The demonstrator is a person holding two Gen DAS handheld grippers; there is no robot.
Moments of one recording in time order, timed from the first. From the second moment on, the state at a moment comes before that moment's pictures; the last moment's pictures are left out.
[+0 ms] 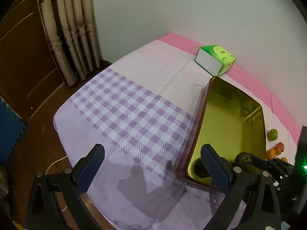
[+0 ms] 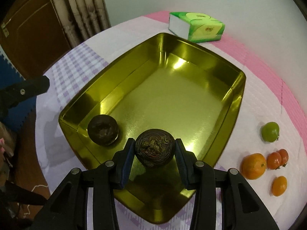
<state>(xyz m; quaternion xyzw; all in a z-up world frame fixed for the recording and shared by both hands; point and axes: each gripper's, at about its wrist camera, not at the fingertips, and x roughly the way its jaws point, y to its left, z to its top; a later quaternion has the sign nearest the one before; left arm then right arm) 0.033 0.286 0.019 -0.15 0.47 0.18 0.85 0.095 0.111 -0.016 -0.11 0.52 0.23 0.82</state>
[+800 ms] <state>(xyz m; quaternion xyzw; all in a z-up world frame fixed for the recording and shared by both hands) 0.034 0.279 0.016 -0.14 0.48 0.17 0.85 0.097 0.111 -0.019 -0.11 0.52 0.22 0.82</state>
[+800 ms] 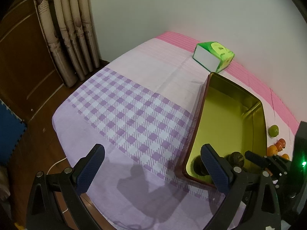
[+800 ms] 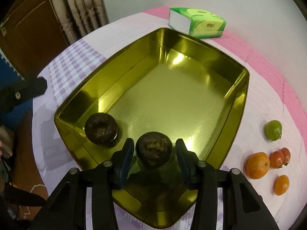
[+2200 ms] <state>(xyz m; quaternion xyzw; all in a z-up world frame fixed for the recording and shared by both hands) 0.033 0.212 0.019 -0.02 0.46 0.11 0.88 -0.003 -0.149 -0.036 0.03 0.53 0.02 0.85</state>
